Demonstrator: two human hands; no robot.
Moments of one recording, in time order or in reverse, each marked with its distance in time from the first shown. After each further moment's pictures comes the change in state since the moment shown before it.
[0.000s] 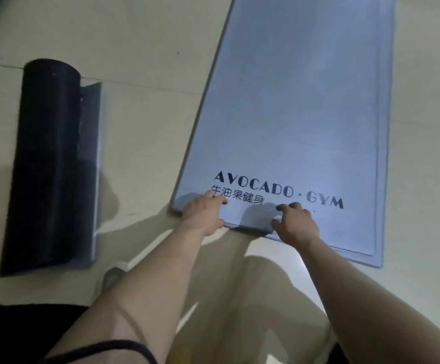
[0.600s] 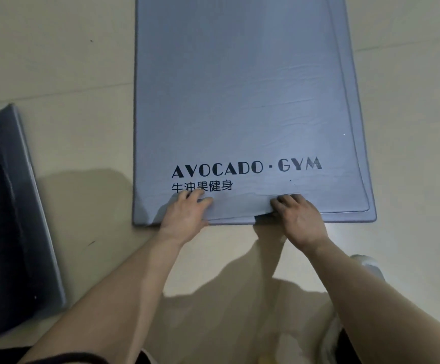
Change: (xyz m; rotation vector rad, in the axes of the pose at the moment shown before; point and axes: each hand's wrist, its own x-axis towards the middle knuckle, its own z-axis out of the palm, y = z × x) left_hand 0.043 0.030 0.042 0.405 -0.082 0.226; right_hand 0.022 0.107 0.064 -0.185 0.296 -0.220
